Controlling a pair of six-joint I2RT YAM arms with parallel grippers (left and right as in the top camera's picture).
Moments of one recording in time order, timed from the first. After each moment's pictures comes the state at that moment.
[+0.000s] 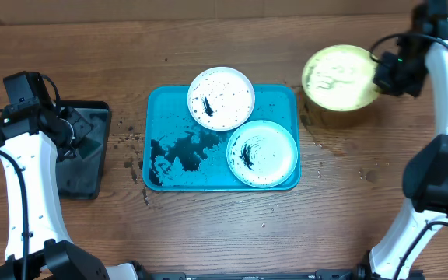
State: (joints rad) left arm 0.38 1.52 1.33 -1.01 -0.01 -0.42; right arm -0.20 2.10 2.02 -1.37 -0.14 0.28
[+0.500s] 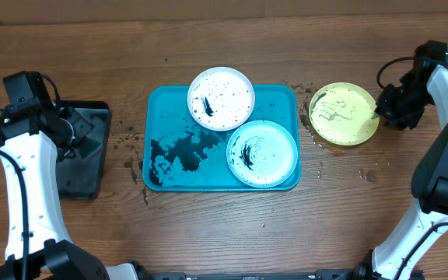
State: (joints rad) left arm 0.38 1.52 1.33 -1.01 -0.01 -0.42; right arm -0.29 2.10 1.69 -1.18 -0.18 0.34
